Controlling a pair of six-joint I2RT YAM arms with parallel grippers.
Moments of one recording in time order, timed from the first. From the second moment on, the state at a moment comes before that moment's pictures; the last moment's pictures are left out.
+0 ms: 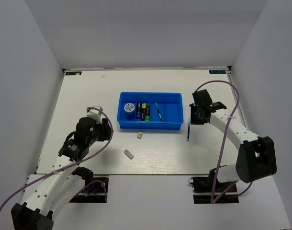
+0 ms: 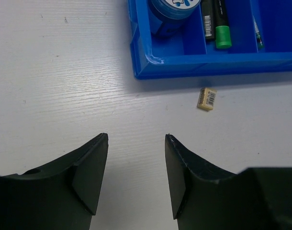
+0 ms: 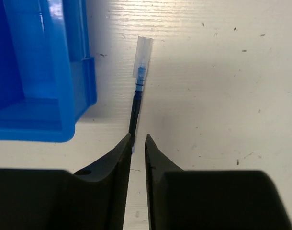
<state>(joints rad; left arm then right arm) -0.38 0.68 0.55 -0.46 -0.03 -0.31 0.35 1.37 0.98 -0.67 0.12 0.28</state>
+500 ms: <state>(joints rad) -0.38 0.67 0.55 -0.46 -0.02 -0.31 0.29 1.63 1.01 -0.65 -0.02 0.33</state>
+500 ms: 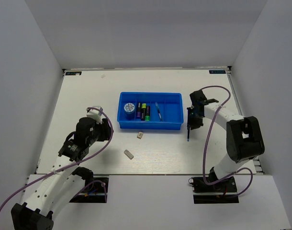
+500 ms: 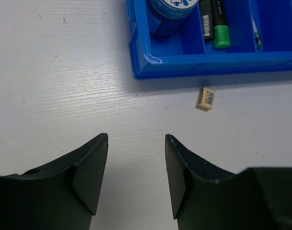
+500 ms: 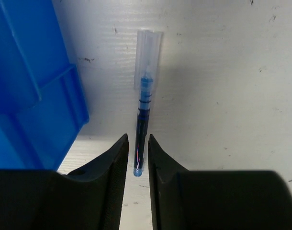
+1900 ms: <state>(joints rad) -0.38 0.68 0.55 -0.45 -0.02 -0.31 0.30 1.48 1.32 -0.63 -0.49 0.15</state>
